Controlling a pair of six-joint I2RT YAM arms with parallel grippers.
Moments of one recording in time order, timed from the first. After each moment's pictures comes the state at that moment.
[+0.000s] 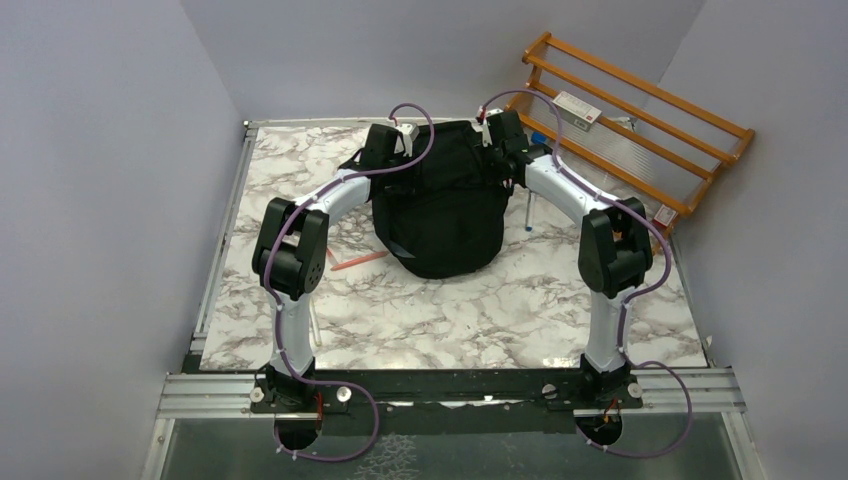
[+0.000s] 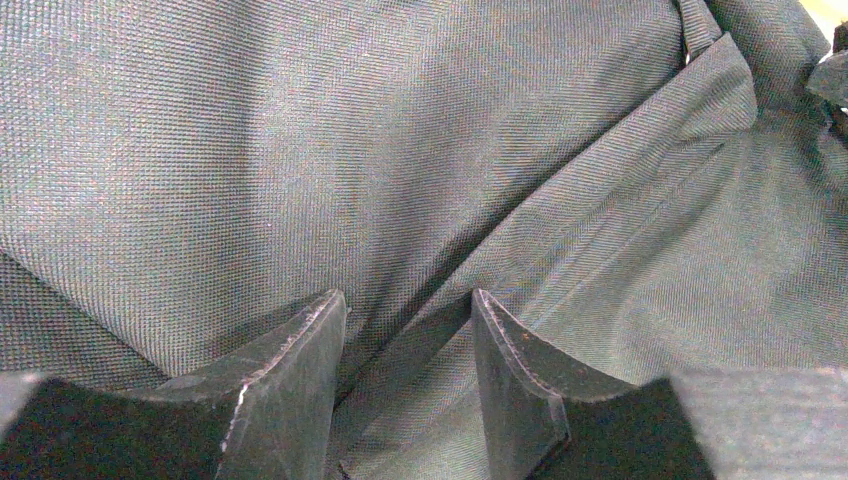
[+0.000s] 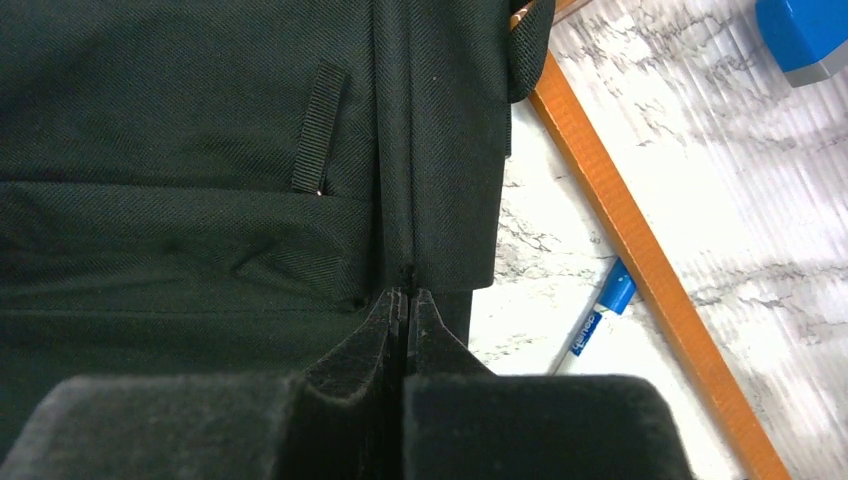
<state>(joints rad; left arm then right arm) -0.37 2.03 1.51 -0.18 0.25 -0.20 0.41 2.02 1.67 -0.43 0.15 -0.01</state>
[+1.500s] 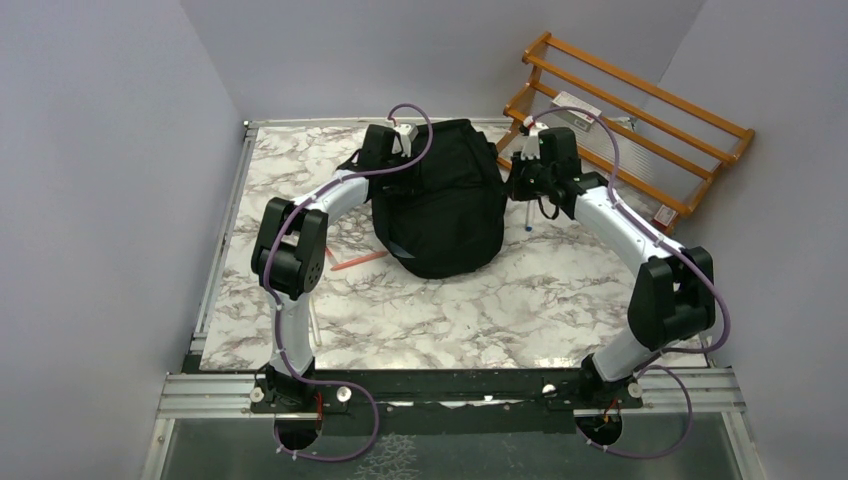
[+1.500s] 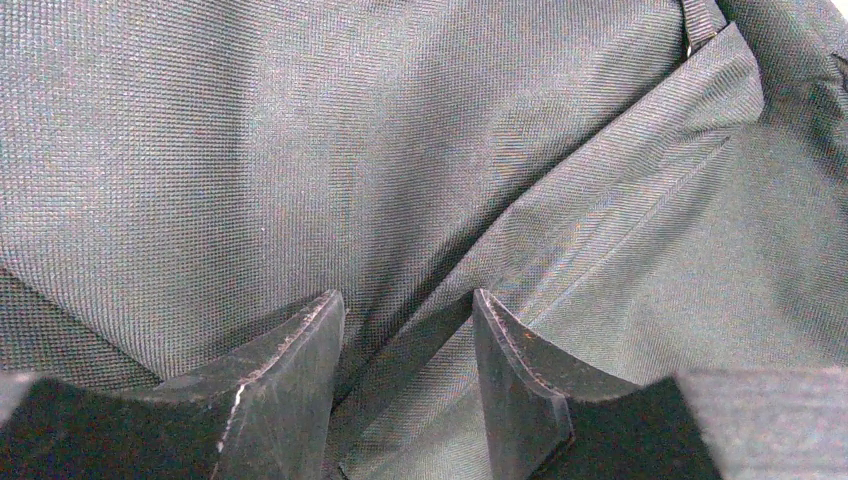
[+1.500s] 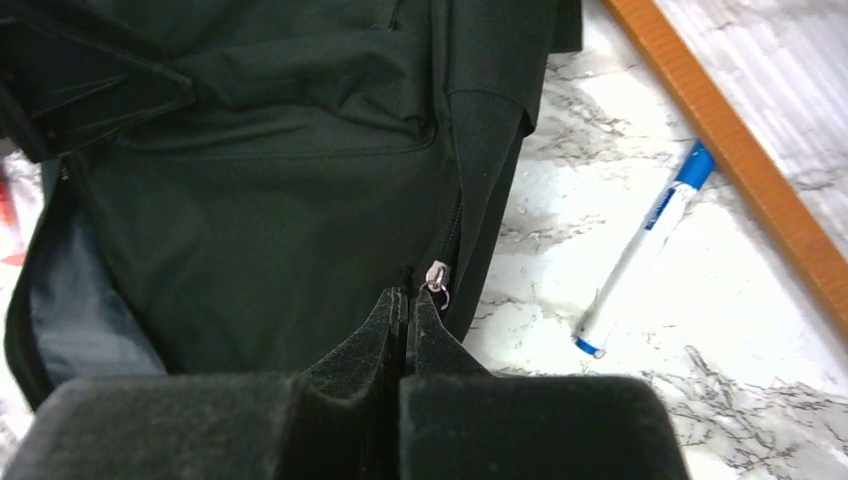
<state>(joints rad) -0.36 2.03 1.51 -0.16 0.29 -0.20 0.31 1.61 1.26 -0.31 -0.14 0.16</state>
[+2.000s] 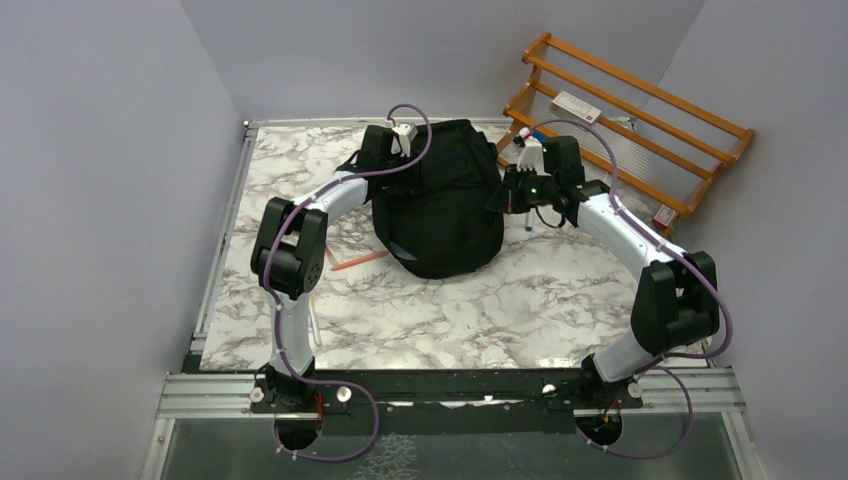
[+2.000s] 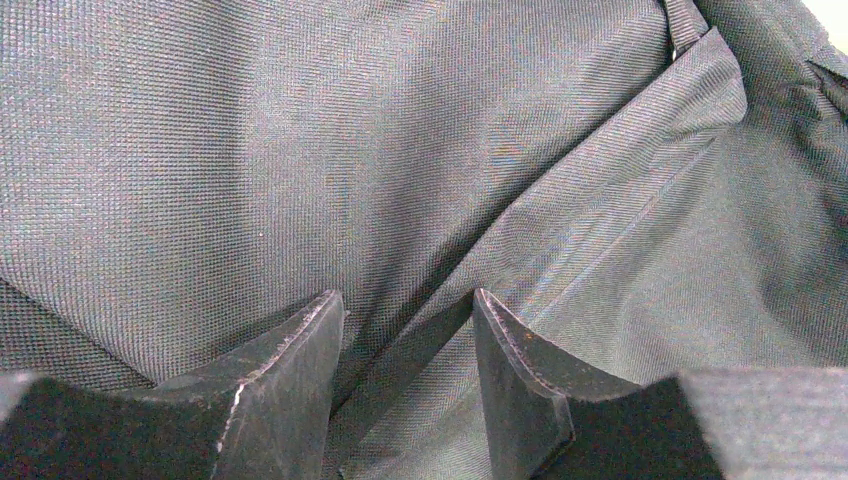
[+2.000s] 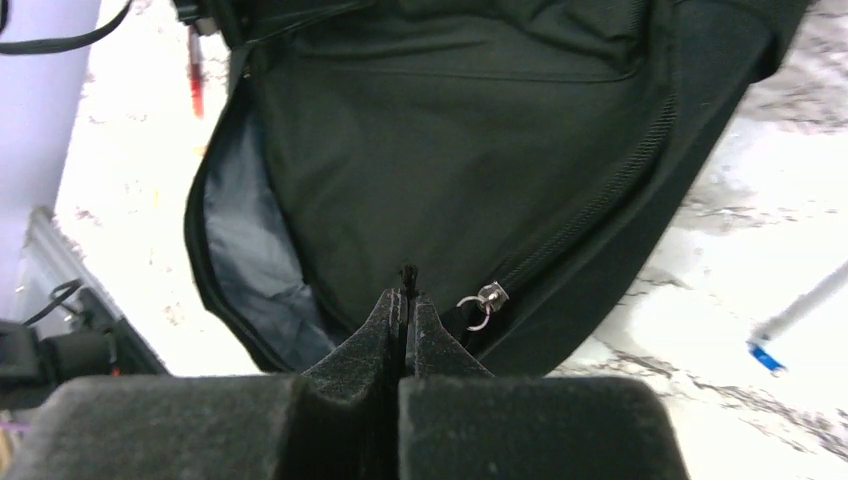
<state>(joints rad) -0.35 2.03 1.48 -0.12 0.31 -0.21 0.28 1.57 1.18 -0.29 -0.50 0.21</state>
